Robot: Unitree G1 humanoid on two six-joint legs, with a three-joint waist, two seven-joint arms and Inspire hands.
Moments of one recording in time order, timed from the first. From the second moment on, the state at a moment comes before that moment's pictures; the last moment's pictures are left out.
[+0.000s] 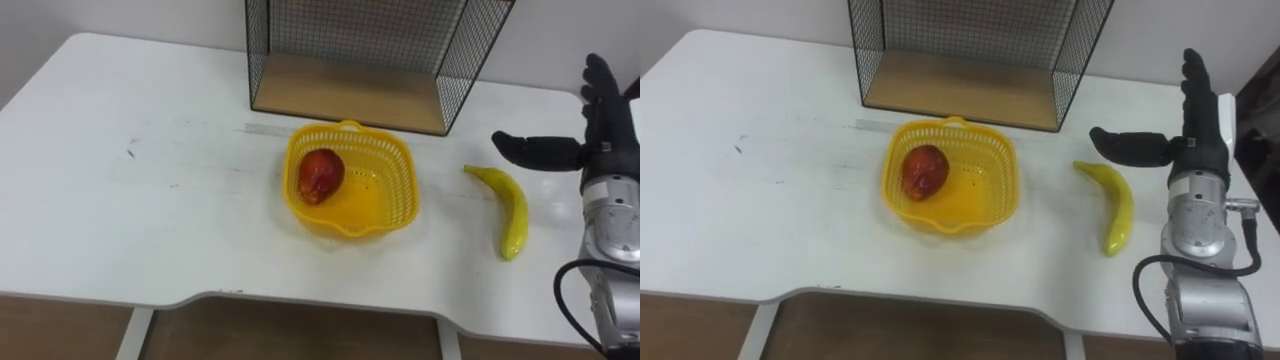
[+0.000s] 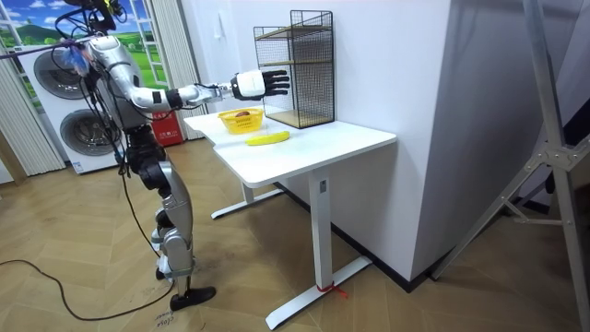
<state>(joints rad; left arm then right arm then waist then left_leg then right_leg) 0.23 0.24 0.11 1.09 0.17 0.12 0.01 -0.19 -0.42 -0.17 0.27 0.01 0.05 -0.20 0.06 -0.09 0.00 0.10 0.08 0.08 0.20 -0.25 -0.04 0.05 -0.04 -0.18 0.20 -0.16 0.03</state>
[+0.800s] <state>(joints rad) 0.26 0.25 0.14 1.07 0.17 0.18 -0.06 -0.36 -0.43 -0.17 0.59 0.09 0.11 -0.07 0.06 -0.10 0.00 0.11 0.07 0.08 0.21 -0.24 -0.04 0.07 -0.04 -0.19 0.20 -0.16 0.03</state>
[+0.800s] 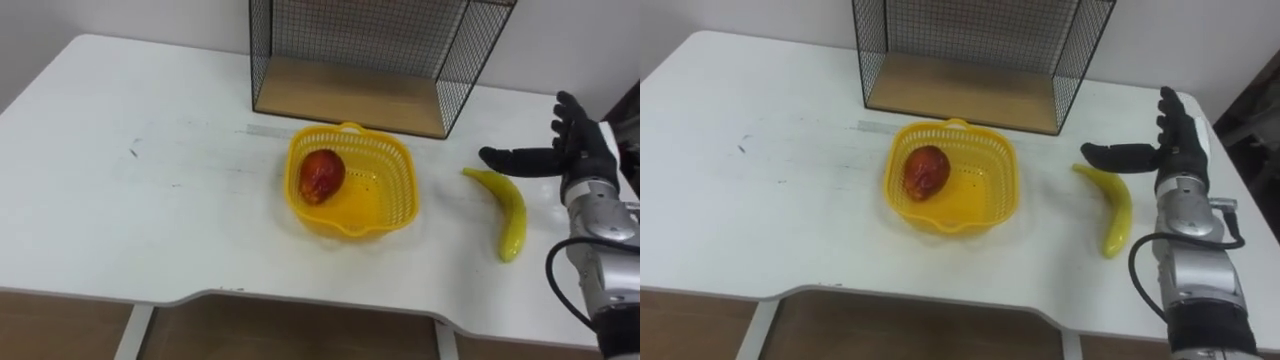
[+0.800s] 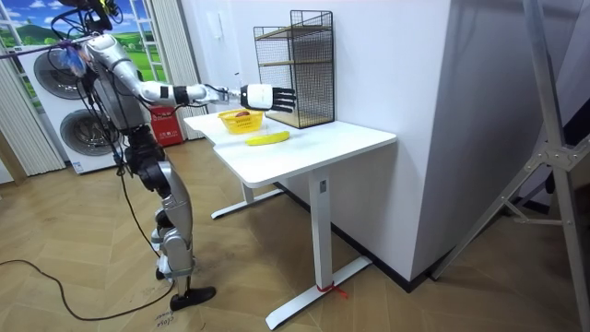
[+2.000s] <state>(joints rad) 0.26 0.26 0.17 1.04 0.17 0.21 -0.05 -0.39 -0.47 -0.17 0.97 -0.03 0.10 0.03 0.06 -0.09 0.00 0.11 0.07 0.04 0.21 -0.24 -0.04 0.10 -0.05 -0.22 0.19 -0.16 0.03</state>
